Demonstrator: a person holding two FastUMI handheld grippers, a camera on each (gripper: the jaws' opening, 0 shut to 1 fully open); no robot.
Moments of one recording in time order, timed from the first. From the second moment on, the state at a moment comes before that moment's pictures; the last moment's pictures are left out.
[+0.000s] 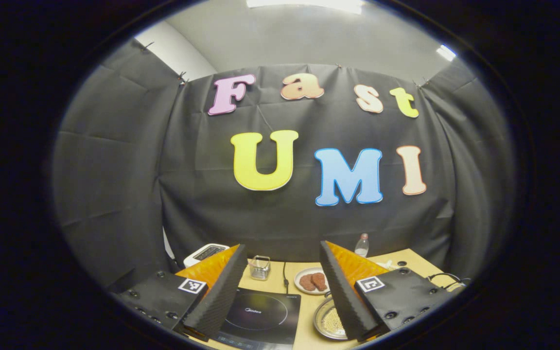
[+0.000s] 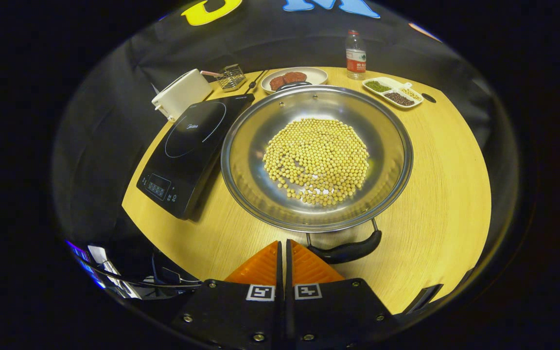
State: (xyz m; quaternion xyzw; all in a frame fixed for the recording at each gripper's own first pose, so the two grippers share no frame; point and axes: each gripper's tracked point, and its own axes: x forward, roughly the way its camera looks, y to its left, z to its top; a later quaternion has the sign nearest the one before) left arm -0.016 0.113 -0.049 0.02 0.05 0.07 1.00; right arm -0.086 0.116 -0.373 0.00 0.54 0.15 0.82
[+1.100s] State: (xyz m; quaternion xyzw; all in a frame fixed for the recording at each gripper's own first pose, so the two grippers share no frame) left arm 0.000 0.099 -0.049 0.02 0.05 0.05 1.00; right arm -0.059 0.040 -0.391 0.01 0.55 0.06 0.84
